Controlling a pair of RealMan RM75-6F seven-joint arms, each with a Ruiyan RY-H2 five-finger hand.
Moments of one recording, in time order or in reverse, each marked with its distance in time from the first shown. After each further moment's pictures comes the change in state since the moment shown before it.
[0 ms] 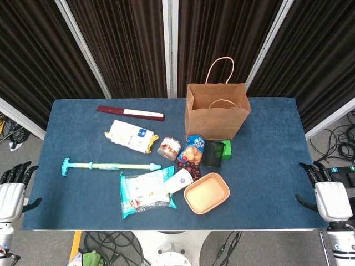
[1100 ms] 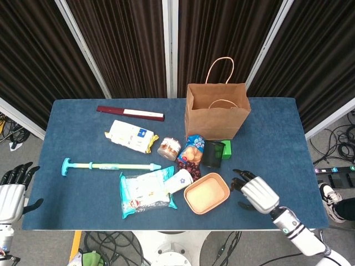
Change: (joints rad) left arm 0.008 -0.001 0.006 0.009 0.031 0.021 -0.030; right arm 0.312 -0.155 -0.074 0.070 -0.300 -0.333 0.040
